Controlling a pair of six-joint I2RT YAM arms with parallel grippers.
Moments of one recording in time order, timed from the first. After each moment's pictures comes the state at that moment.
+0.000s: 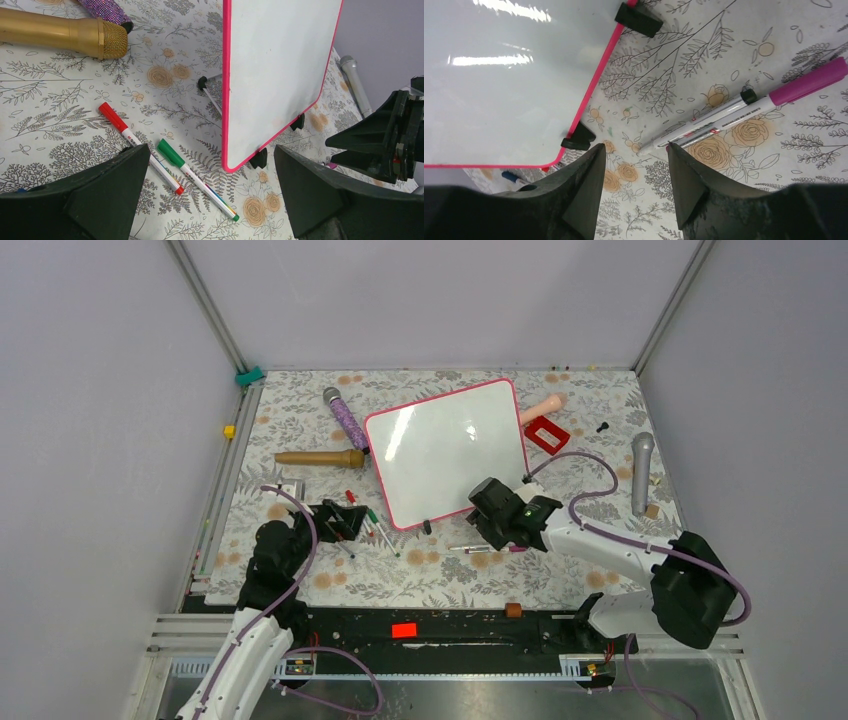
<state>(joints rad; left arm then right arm) -0.21 0.37 0.14 0.07 0.24 -0.50 0.85 1.32 0.80 -0.54 0.34 1.50</state>
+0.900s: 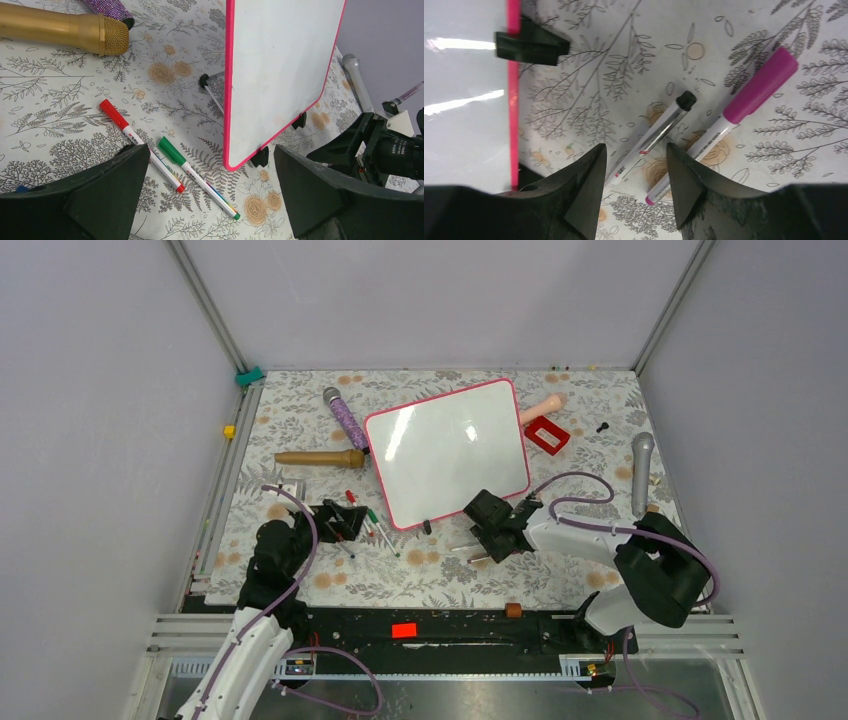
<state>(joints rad) -0.21 0.38 0.14 0.07 0.24 -0.50 0.85 1.46 0.75 -0.56 0.36 1.71</state>
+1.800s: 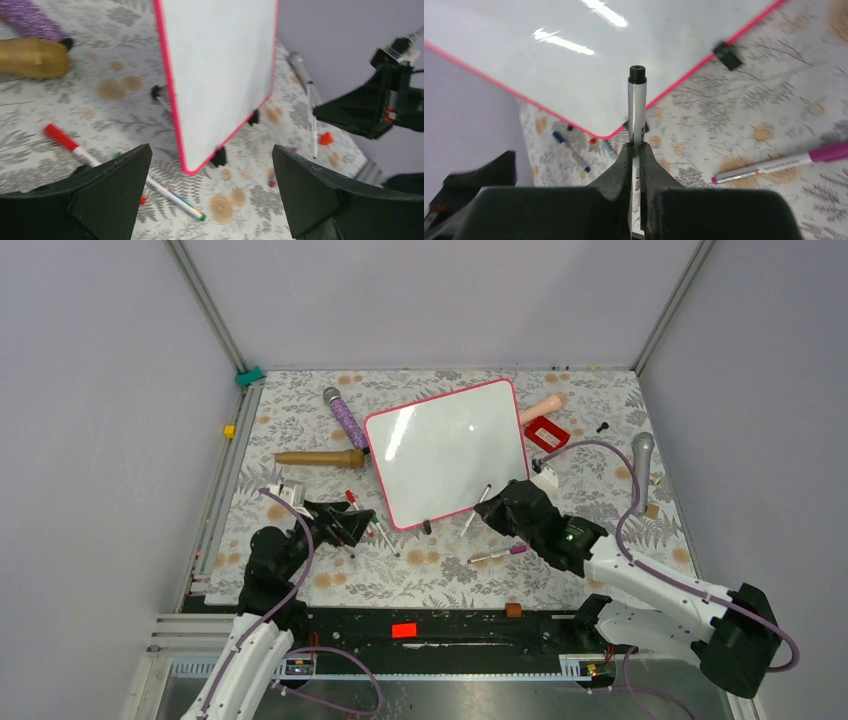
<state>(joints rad) -0.21 0.31 0.13 0.11 0.36 -0.53 0.83 1.05 0.66 -0.35 0.37 1.28</state>
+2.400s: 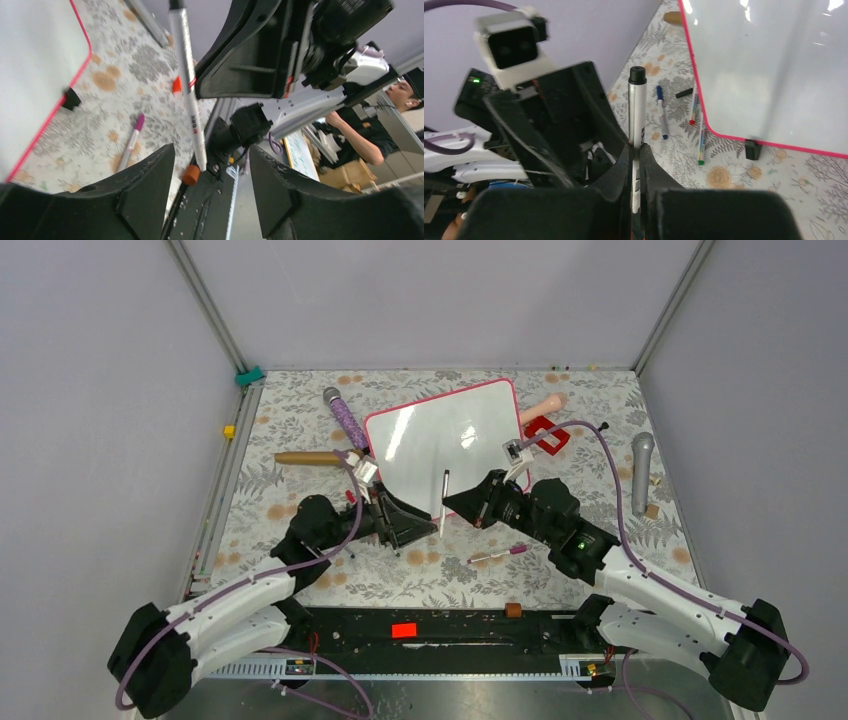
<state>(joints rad) -0.68 0.84 0.38 0.56 0.55 -0.80 0.83 0.91 0.62 0.14 -0.10 0.78</state>
